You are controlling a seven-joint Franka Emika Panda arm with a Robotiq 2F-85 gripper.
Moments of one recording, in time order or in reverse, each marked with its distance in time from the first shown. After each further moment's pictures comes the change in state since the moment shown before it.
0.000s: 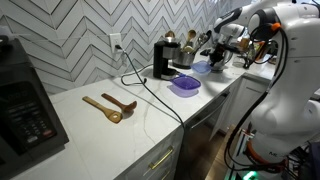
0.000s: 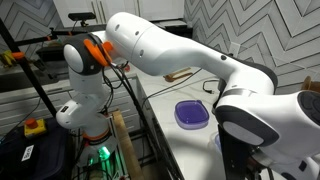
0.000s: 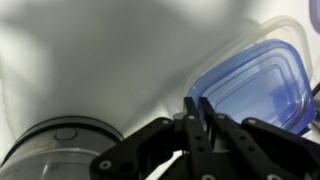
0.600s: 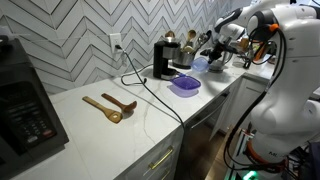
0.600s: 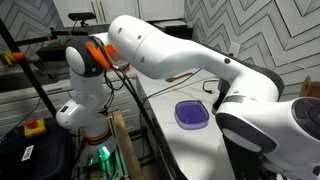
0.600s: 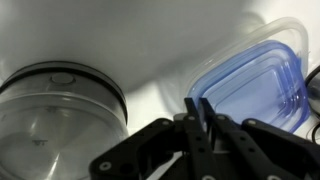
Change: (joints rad) arm -0.011 0.024 0.001 0.007 0.123 0.143 -0.192
